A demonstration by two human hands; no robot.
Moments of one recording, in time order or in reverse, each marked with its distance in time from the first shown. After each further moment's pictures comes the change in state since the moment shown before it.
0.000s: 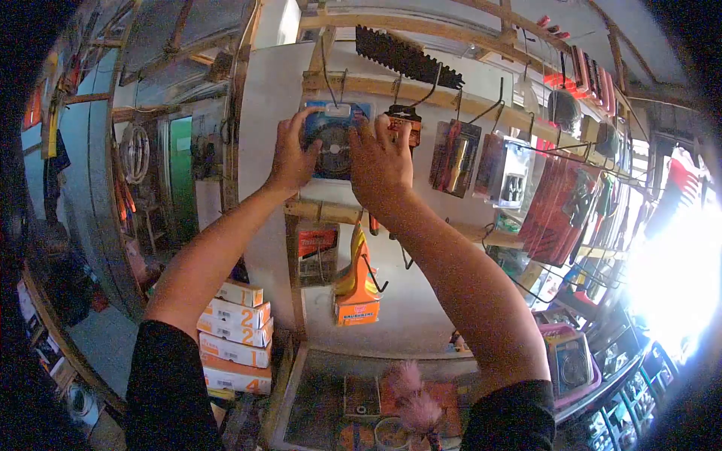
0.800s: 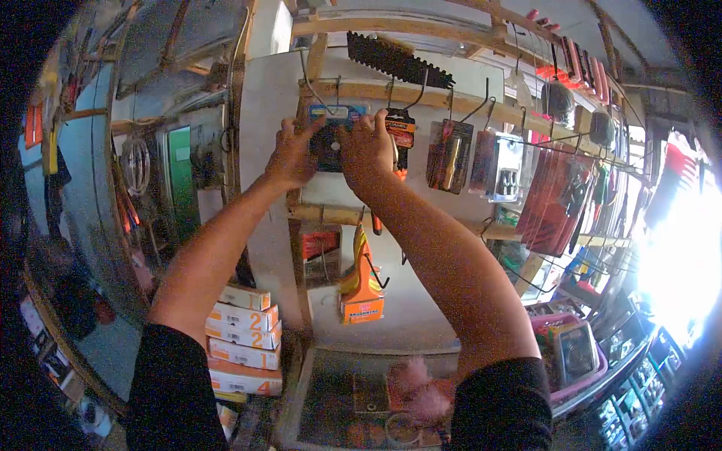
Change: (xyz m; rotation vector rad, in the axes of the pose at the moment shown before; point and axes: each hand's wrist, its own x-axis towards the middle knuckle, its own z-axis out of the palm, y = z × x) left_hand 0.019 0.006 -0.017 0.425 -0.380 -0.059; right_hand 0.038 -0.008 -0.005 -0.149 -0.253 -0.057
